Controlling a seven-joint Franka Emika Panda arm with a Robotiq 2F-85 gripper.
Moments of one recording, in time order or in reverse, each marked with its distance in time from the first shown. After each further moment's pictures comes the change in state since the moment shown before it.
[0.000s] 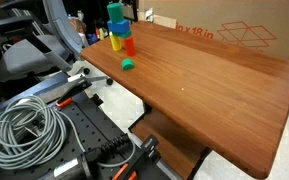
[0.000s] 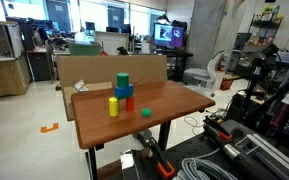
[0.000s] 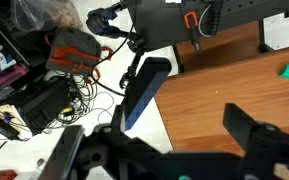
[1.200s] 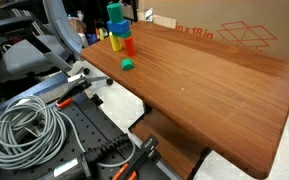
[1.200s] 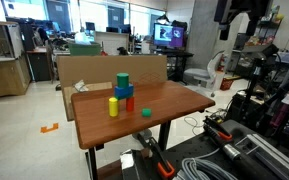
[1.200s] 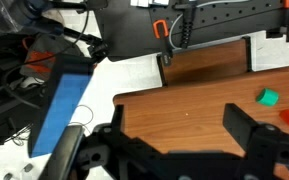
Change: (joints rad) arm 0.125 0.242 0.108 -0.064 0.043 0.166 0.148
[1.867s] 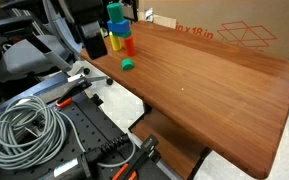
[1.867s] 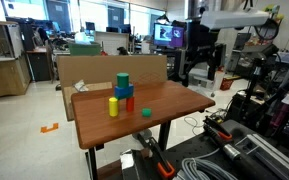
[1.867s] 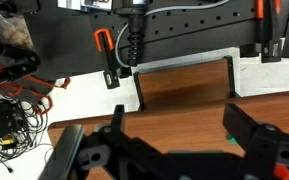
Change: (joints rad) arm 0.067 0.377 0.142 -0.053 0.052 0.314 0.194
